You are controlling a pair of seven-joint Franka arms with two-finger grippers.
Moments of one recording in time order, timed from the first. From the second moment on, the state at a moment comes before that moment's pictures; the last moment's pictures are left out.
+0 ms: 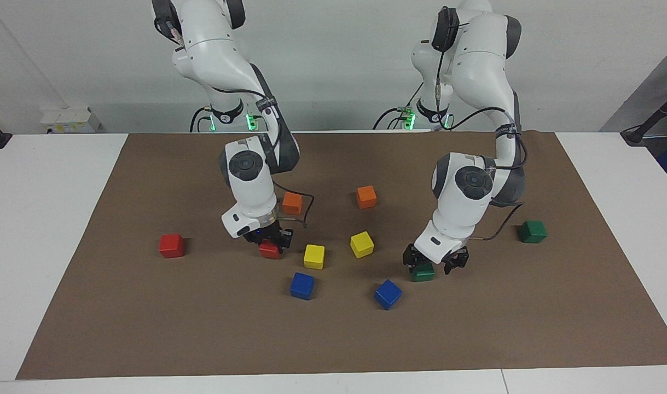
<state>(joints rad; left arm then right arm) -0.28 0.59 -0.05 -1.52 0.04 2.22 -0.20 0.33 0.42 -0.03 -1.78 0.02 2.22 0.49</state>
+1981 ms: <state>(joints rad) 0.20 0.28 -0.02 -1.79 -0.02 2.12 0.53 -0.06 0.24 -0.04 -1.93 0.02 2.22 -0.21</state>
